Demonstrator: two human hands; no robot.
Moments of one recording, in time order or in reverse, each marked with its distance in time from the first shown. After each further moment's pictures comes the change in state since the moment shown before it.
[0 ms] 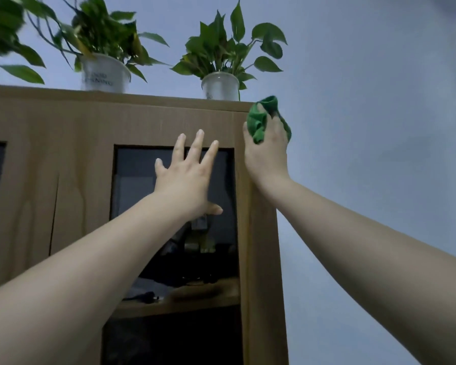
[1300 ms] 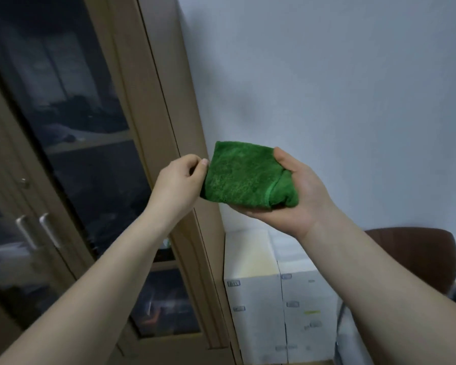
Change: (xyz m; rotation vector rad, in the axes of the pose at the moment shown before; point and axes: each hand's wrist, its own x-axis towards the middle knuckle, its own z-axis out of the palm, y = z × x) left_hand -0.213 0.273 0.100 -0.662 -0.221 -0.365; right_hand -0.256 0.178 -0.300 1.551 -0.441 1.758
